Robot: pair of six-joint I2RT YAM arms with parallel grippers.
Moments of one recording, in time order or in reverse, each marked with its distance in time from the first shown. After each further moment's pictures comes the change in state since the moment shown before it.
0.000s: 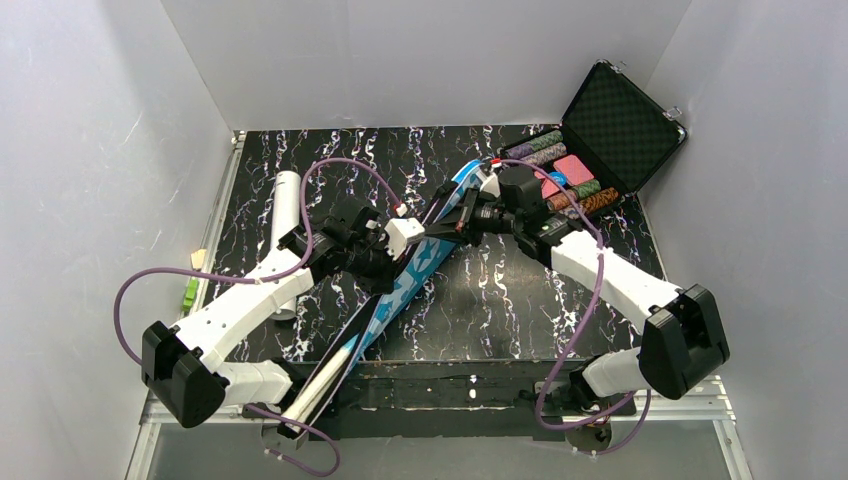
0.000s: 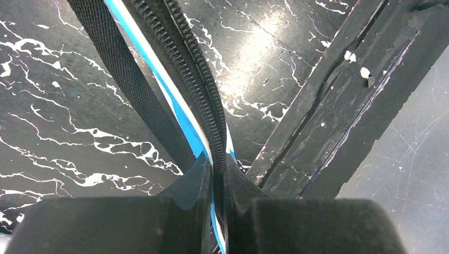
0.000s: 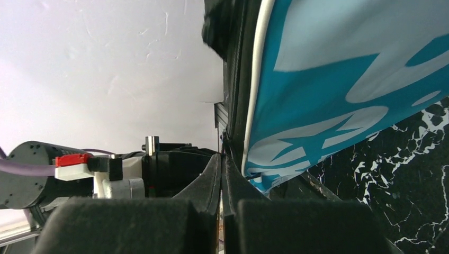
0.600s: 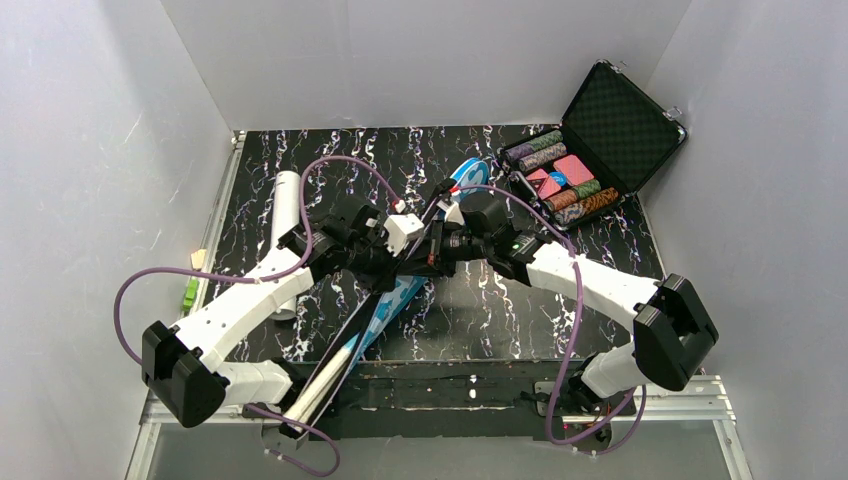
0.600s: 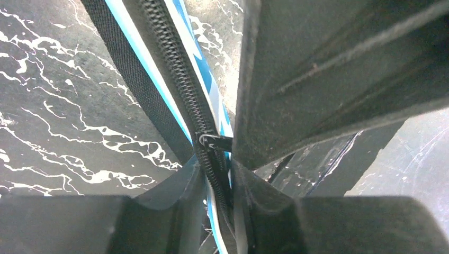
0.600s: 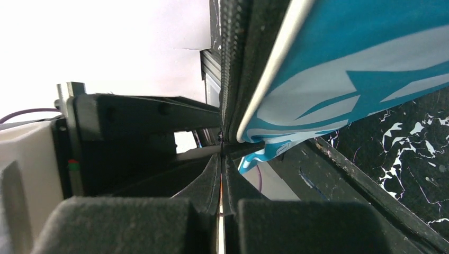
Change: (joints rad) left arm 0.000 0.000 0.003 0.008 -0.037 -0.018; right arm 0.226 0.057 -0.019 -0.002 0.034 0.019
